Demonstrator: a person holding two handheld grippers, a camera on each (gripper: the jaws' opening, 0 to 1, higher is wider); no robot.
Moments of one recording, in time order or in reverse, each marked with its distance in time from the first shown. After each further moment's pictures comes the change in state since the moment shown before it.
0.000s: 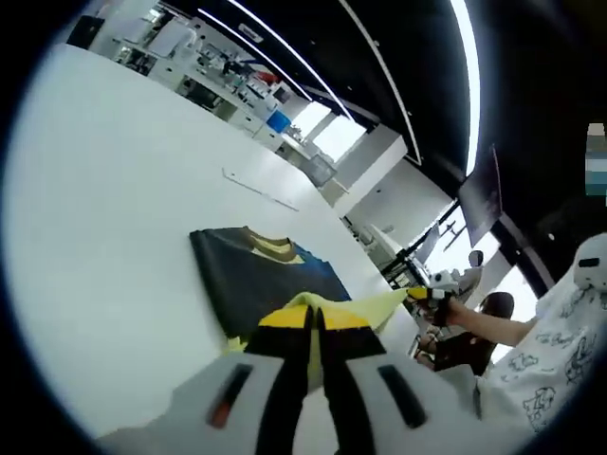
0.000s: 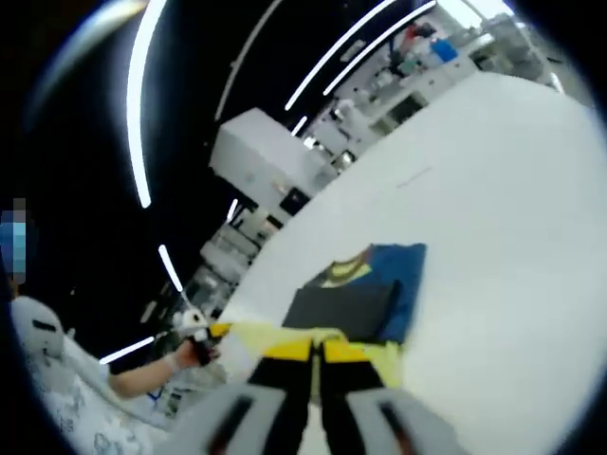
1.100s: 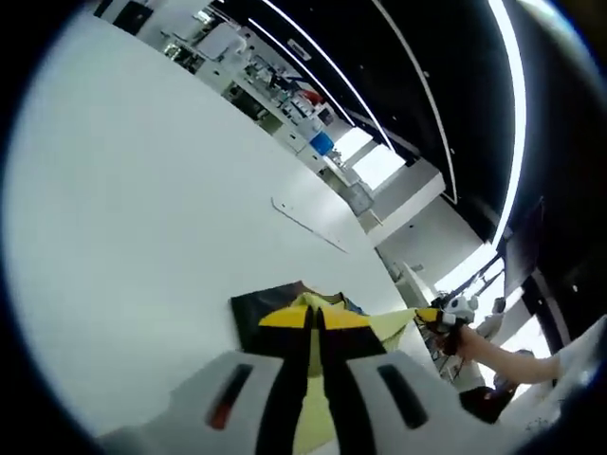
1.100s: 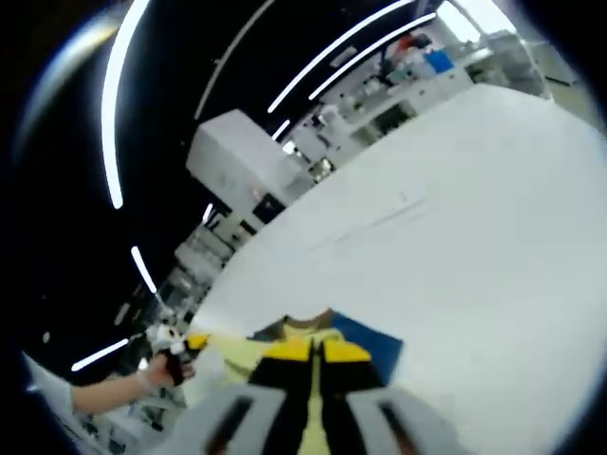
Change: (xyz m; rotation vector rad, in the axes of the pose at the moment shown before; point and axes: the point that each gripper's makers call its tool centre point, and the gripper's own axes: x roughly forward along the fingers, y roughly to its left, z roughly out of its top) left arm 0.065 0.093 0.050 -0.156 -0.094 0.157; right arm 0.097 -0.076 0.077 -0.019 0.009 -0.136
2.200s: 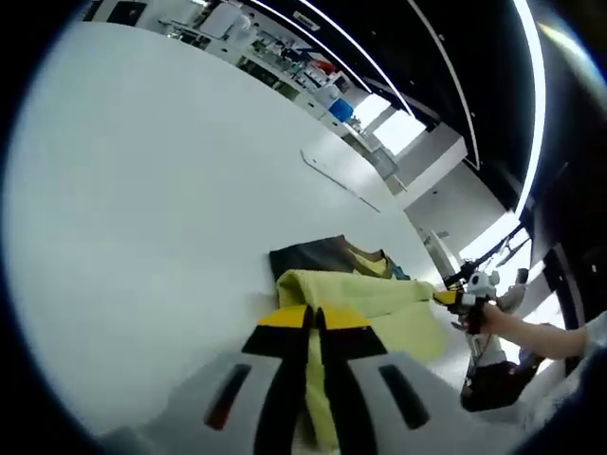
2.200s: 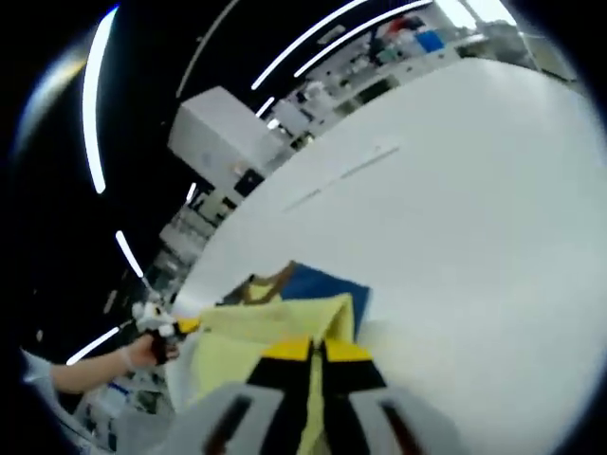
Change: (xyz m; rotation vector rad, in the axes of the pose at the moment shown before) left arm 0.008 0.030 -0.043 0.071 0.132 0.090; right arm 0.006 -0.028 -0.052 -0.015 0.098 -0.037
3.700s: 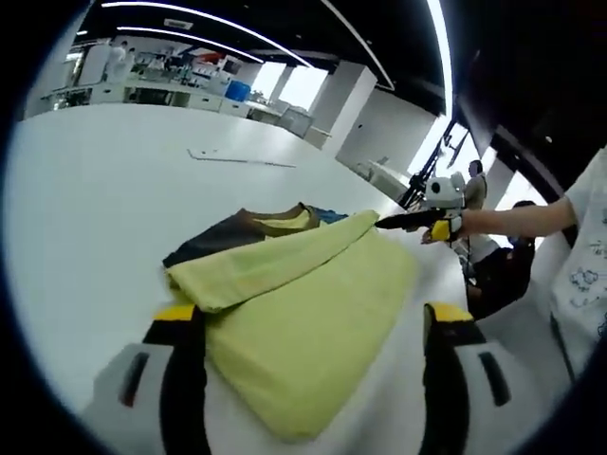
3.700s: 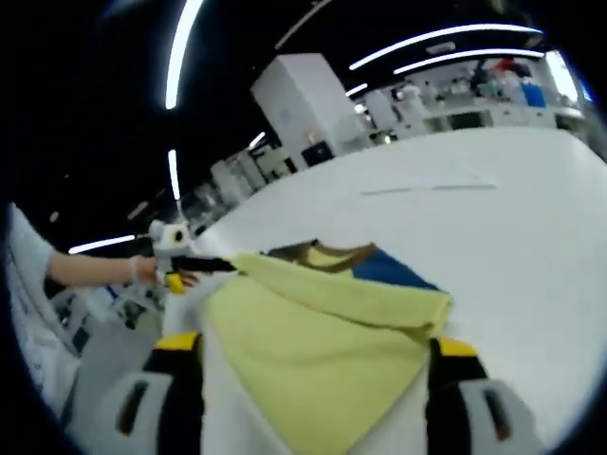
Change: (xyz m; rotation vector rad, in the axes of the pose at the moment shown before) left arm 0.008 -0.055 -0.038 0.452 0.147 -0.244; right arm 0.011 0.045 -0.030 -0.409 0.091 0.155
